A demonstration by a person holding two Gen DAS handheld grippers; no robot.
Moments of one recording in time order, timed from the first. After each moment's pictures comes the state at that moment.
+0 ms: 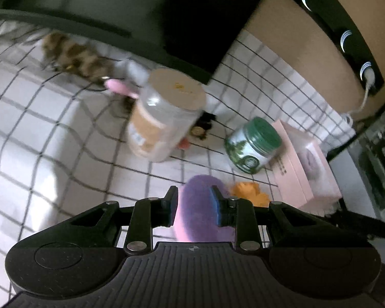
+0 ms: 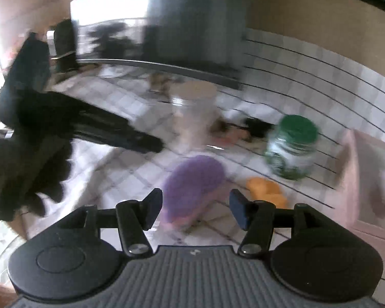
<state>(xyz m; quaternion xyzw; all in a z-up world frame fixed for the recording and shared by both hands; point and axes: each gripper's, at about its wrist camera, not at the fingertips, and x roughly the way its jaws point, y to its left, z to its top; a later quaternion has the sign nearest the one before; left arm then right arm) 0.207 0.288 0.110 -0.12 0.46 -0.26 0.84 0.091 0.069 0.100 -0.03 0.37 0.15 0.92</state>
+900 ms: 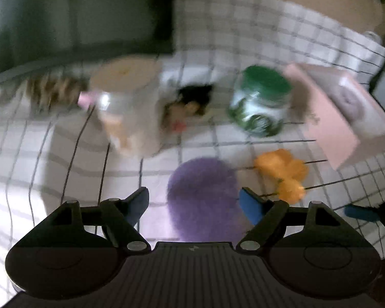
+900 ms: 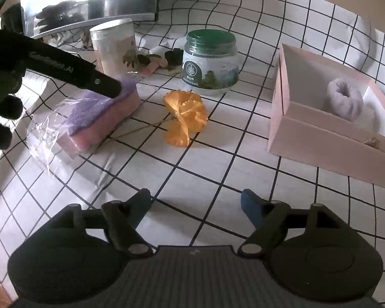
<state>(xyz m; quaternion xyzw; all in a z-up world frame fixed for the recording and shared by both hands) 0.190 0.204 0.089 0.08 0.47 -0.20 0.86 0.053 0.000 0.020 -0.02 0.41 0.05 0.91</state>
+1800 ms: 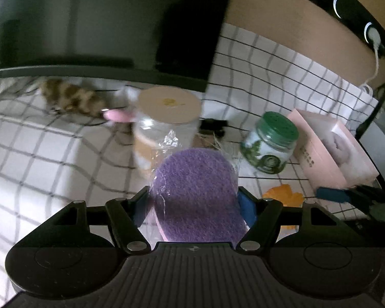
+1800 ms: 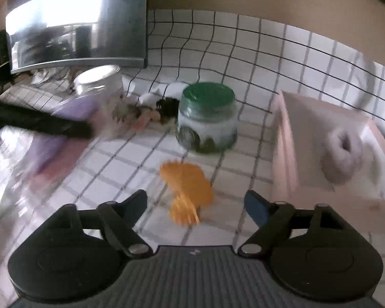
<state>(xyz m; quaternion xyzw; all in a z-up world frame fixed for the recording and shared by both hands) 0.193 0.271 0.116 -0.01 0.41 -0.22 0.88 0.114 0.019 0.055 -0.01 0.36 0.02 0.93</state>
